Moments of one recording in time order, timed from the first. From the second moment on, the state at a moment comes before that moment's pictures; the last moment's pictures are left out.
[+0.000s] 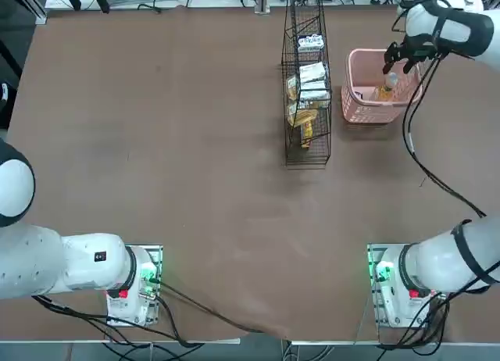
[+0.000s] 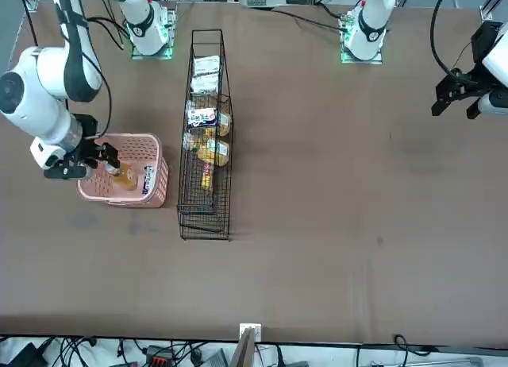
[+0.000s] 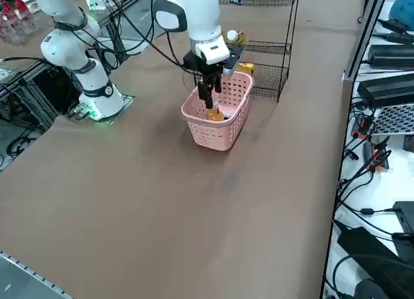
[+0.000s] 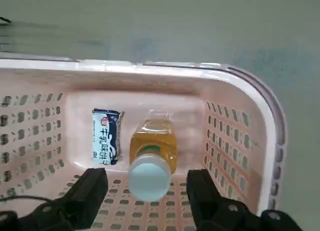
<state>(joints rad) 0.11 0.14 -0.13 -2.11 0.04 2.25 -0.08</state>
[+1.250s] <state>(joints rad) 0.11 0.21 -0.13 -2.13 0.04 2.31 -0.15</state>
